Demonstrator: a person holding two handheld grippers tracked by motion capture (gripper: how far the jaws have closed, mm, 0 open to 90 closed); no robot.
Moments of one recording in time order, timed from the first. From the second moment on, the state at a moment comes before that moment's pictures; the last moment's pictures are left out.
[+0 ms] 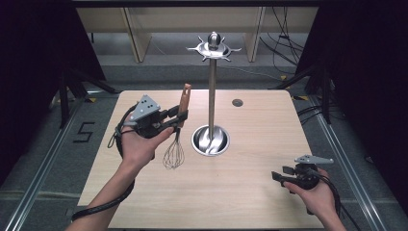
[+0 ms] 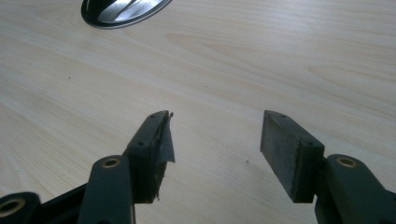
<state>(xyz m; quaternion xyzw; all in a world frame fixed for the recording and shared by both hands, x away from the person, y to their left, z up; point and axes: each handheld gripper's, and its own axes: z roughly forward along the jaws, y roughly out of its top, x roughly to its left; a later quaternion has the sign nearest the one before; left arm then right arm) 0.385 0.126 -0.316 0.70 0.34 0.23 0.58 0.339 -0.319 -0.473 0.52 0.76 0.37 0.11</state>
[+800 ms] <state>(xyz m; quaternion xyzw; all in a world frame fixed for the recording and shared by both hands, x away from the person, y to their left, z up) 0.389 0.119 -0.305 0.70 0.32 0.24 0.59 0.340 -0.320 -0.473 0.51 0.76 0.38 0.12</state>
